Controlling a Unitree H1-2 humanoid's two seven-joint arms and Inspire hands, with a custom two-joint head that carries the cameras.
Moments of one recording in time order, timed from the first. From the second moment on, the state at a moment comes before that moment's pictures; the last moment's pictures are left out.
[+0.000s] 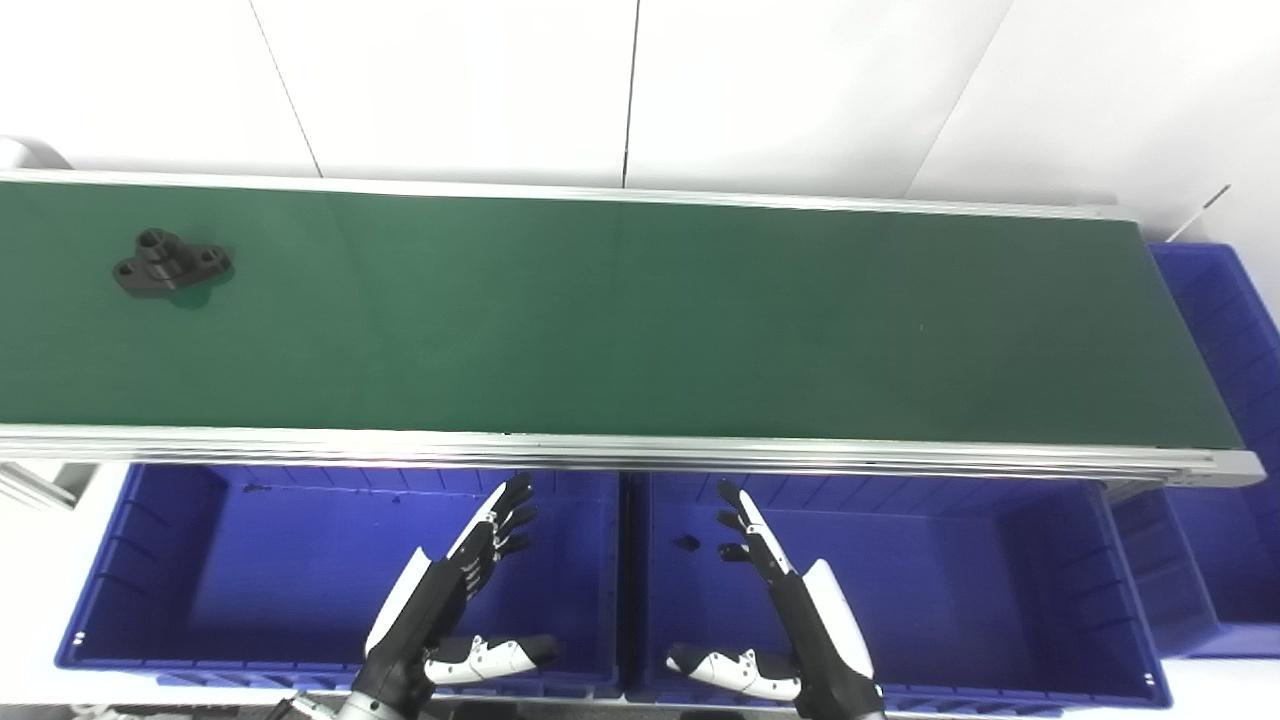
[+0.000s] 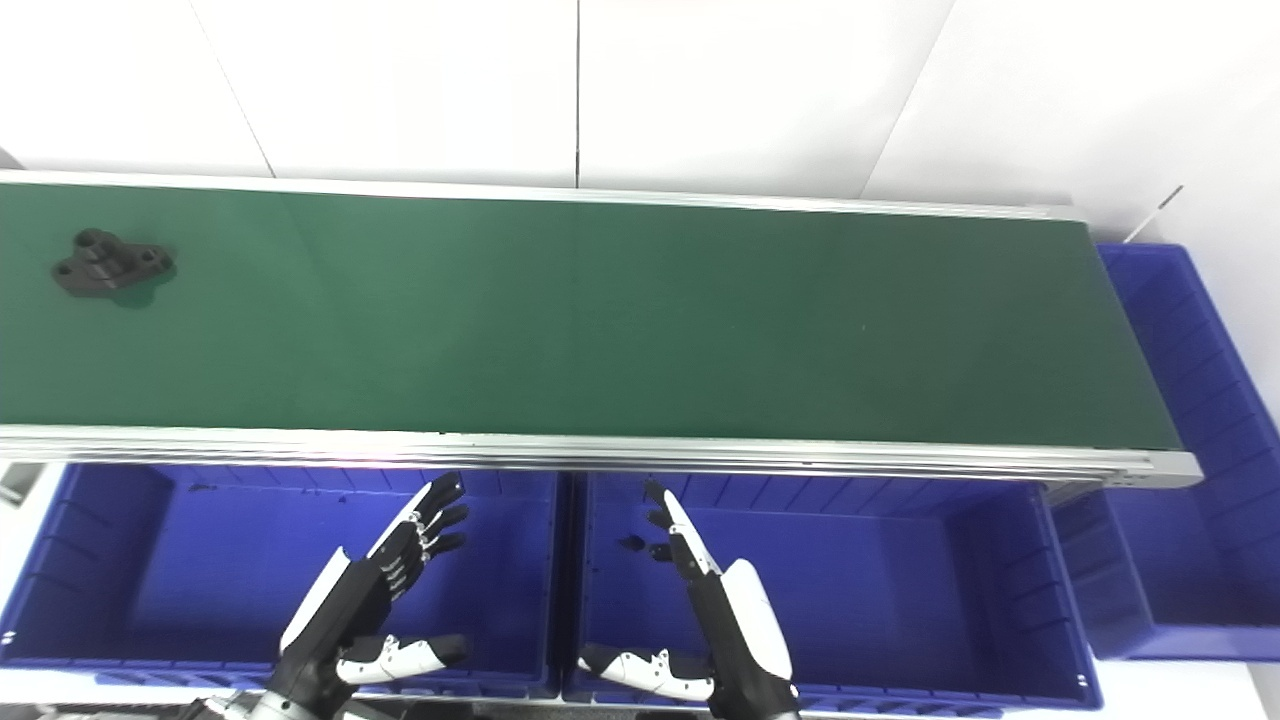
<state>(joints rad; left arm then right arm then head) 0.38 0.15 -0.26 0.09 0.04 -0.44 -0.23 0.46 -0.13 0.32 0.01 -0.45 -0.41 -0.13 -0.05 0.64</state>
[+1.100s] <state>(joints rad) 0.31 0.14 -0.18 0.19 -0.07 -0.44 -0.38 0.44 -0.12 0.27 0.06 -0.32 -0.40 -0.09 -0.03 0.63</state>
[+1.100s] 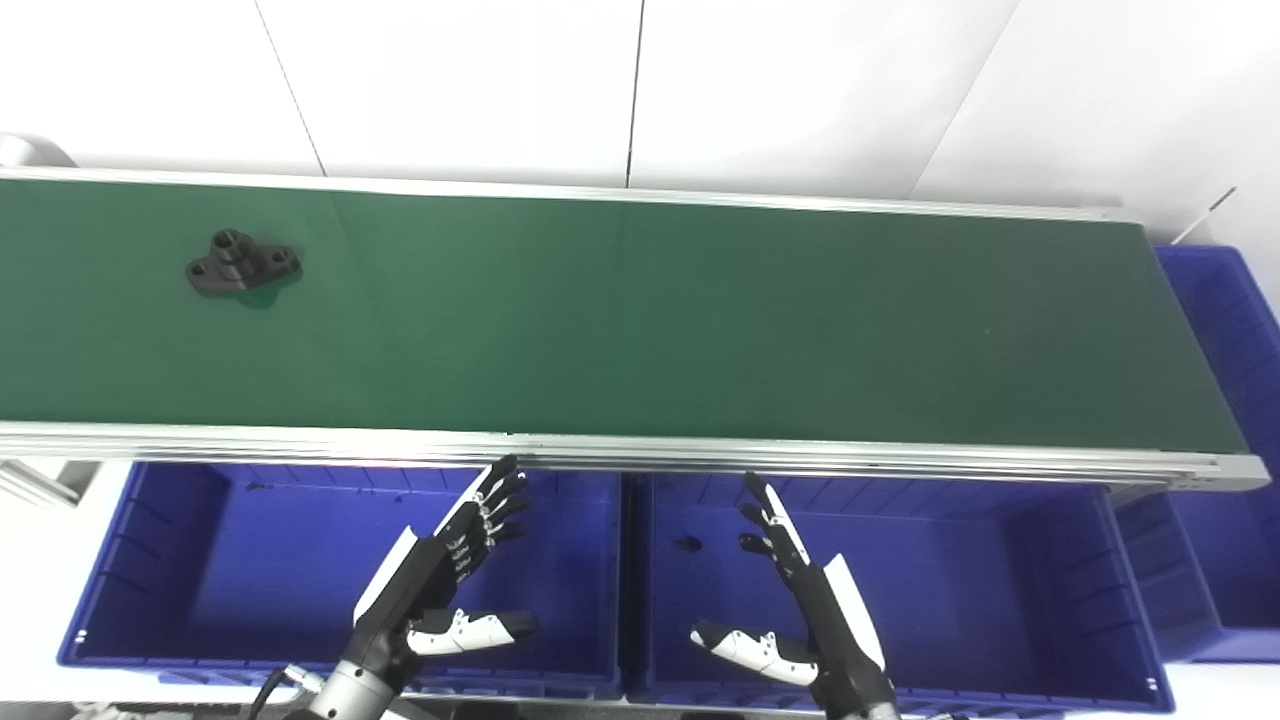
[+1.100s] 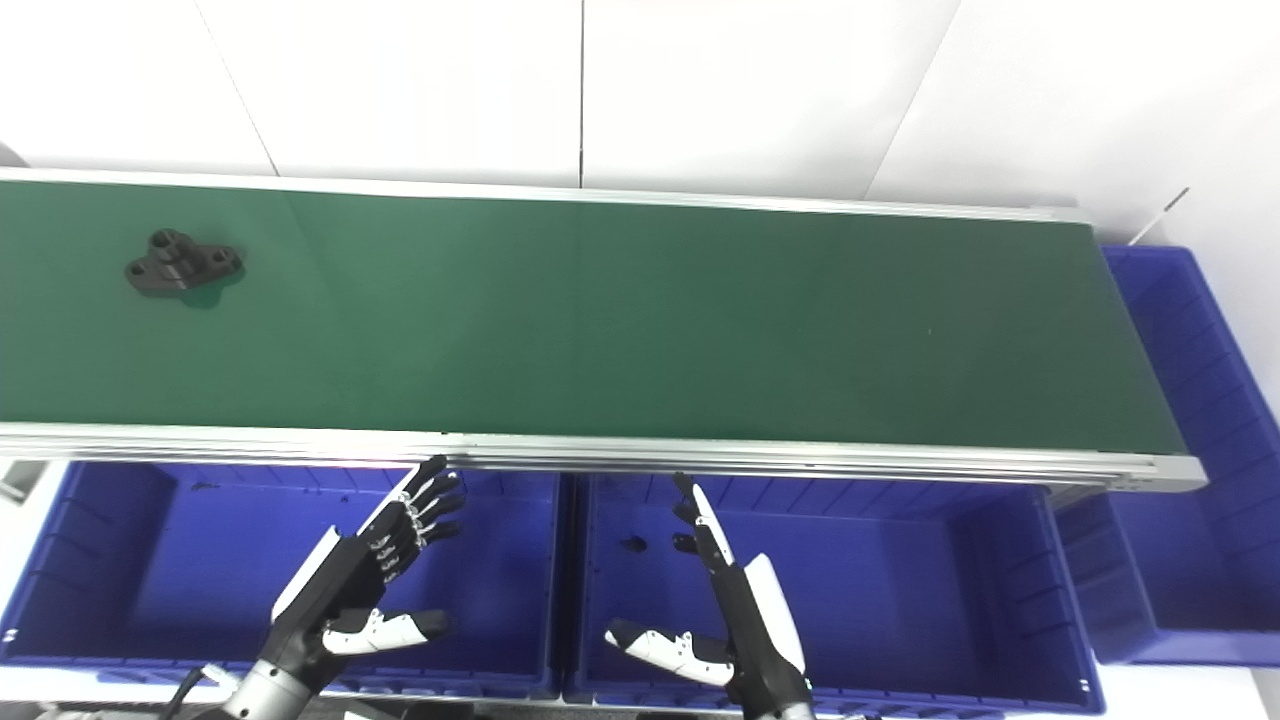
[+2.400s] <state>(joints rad) 0.31 0.14 -0.27 0.22 0.06 -0.44 -0.26 0.41 -0.16 0.27 0.14 -0.31 -0.41 -0.06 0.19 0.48</state>
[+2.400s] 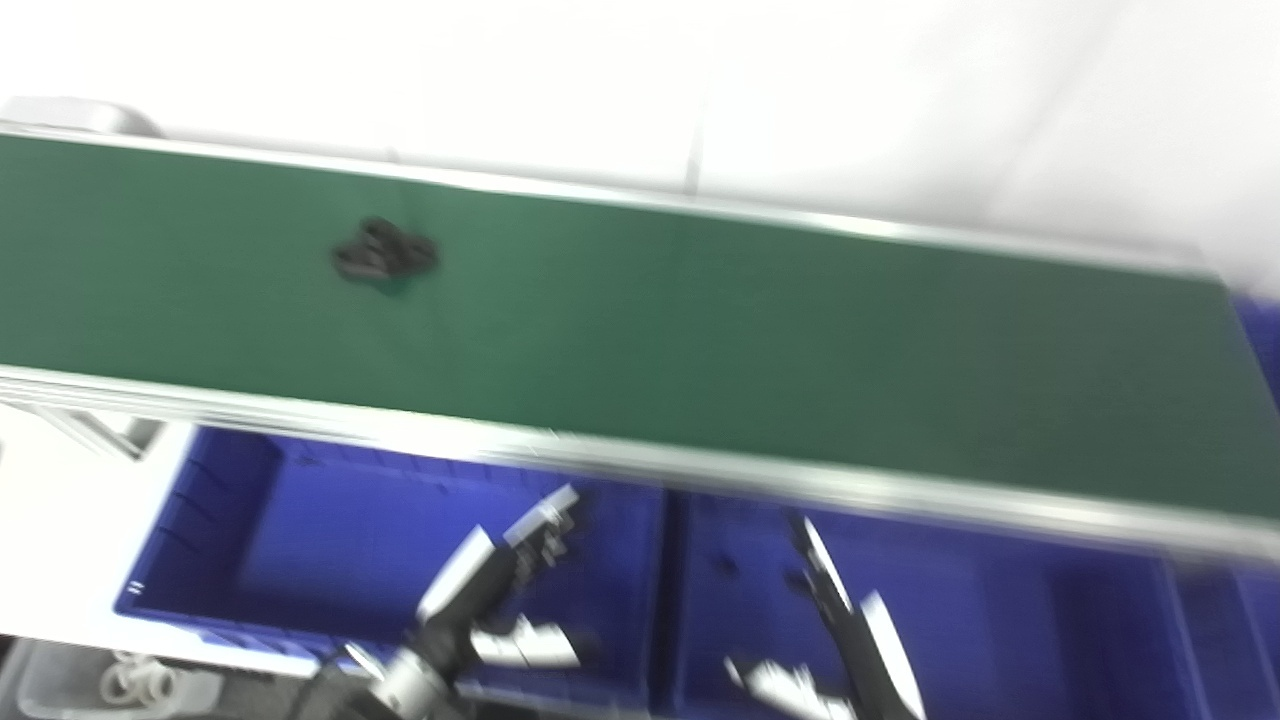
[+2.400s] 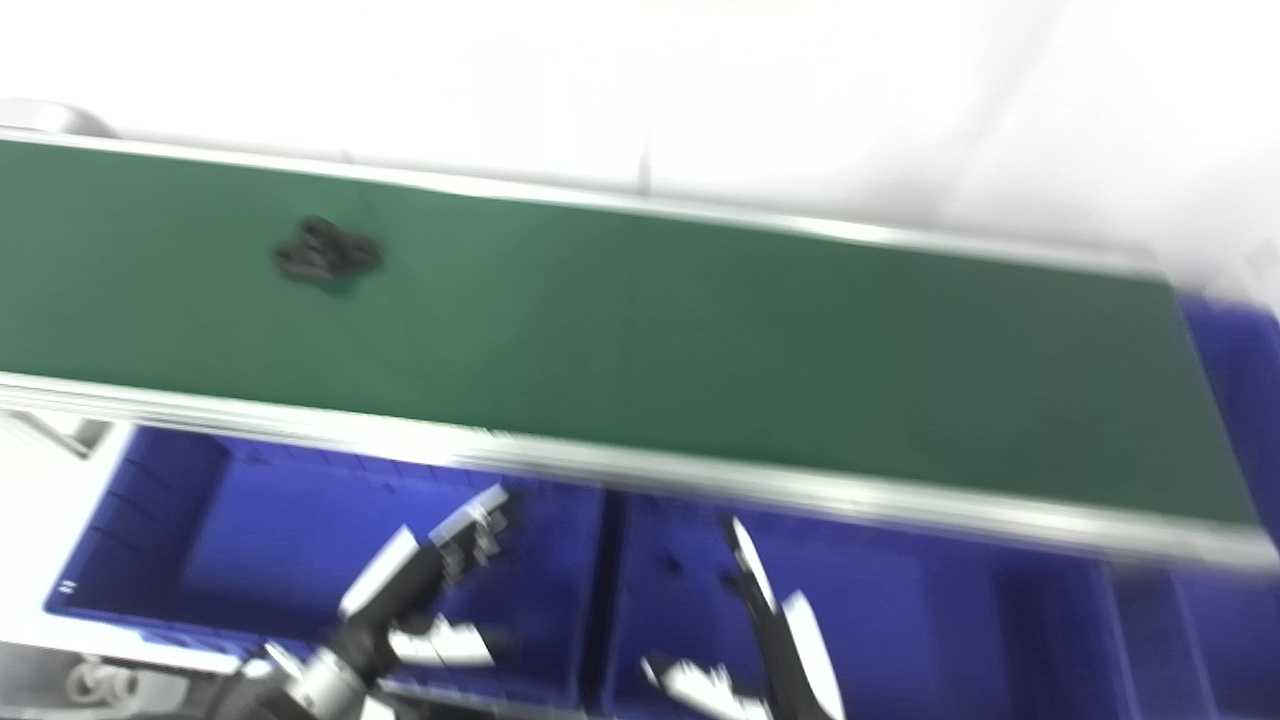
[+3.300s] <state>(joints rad) 0.26 0.18 -0.36 0.27 0.08 -0.44 -0.15 0.40 -0.17 0.32 0.15 -0.31 -0.41 -0.20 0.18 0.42</state>
